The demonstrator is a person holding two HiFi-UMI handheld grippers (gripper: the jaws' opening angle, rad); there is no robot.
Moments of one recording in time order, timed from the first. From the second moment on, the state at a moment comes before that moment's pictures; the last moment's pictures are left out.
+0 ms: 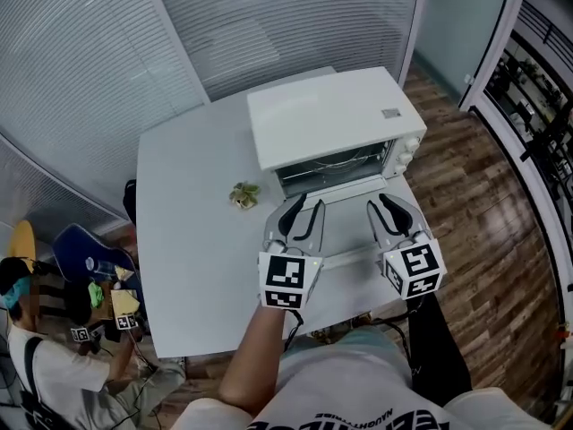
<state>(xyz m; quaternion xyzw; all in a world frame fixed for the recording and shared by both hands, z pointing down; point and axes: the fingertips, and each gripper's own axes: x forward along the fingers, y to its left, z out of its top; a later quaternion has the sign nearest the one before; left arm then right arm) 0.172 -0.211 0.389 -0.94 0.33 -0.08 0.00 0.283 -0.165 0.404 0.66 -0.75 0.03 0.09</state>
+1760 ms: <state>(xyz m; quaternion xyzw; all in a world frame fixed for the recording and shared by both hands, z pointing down) 0.213 -0.288 0.477 -0.91 0.40 -0.13 -0.09 0.330 -0.302 0.525 0.50 -0.69 0.46 -0.25</state>
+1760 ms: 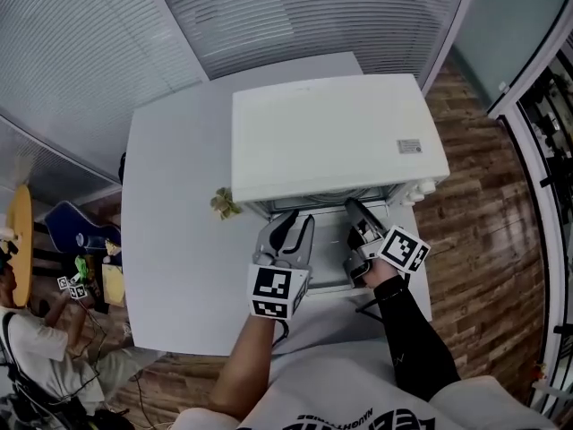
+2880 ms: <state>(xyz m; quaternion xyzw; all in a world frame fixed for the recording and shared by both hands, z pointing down) 0.239 -0.292 0.541 -0.78 0.31 0.10 -0.53 0.329 -0.274 0.539 0.46 -0.66 0.52 -0.31</state>
